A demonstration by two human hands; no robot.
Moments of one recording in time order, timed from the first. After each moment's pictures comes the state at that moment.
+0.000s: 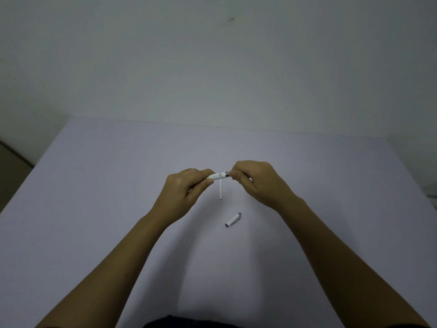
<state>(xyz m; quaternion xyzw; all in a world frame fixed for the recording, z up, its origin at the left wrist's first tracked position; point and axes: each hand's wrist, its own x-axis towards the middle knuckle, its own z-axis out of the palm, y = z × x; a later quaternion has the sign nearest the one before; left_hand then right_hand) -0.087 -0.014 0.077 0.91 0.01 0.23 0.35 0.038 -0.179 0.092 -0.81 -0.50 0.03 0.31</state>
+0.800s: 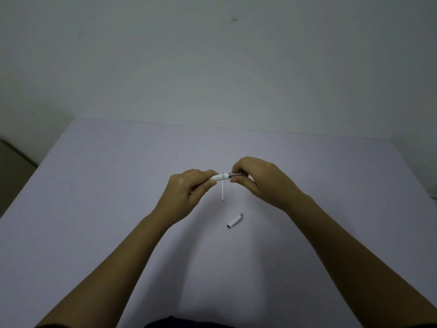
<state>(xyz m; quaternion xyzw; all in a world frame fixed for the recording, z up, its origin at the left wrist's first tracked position) -0.089 -0.020 0.074 0.91 0.00 0.23 0.36 0.036 -0.190 0.102 -0.82 -0.51 0.04 0.24</state>
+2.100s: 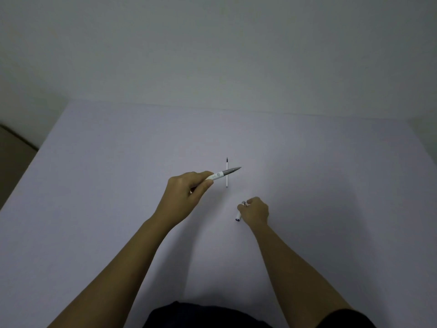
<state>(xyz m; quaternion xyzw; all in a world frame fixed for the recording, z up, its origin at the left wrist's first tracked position) -0.098 -0.018 0.034 0.91 0.08 0.19 0.37 0.012 -0.184 -0.087 -0.93 0.05 0.21 0.31</state>
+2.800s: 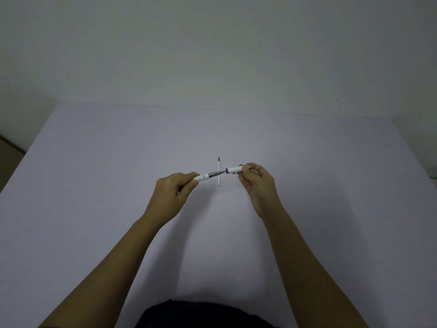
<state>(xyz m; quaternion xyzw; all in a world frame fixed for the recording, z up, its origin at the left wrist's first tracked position) -0.098 0.004 0.015 0.91 0.13 0.16 0.36 0.029 -0.170 0.005 -0.54 0.06 0.25 0.80</state>
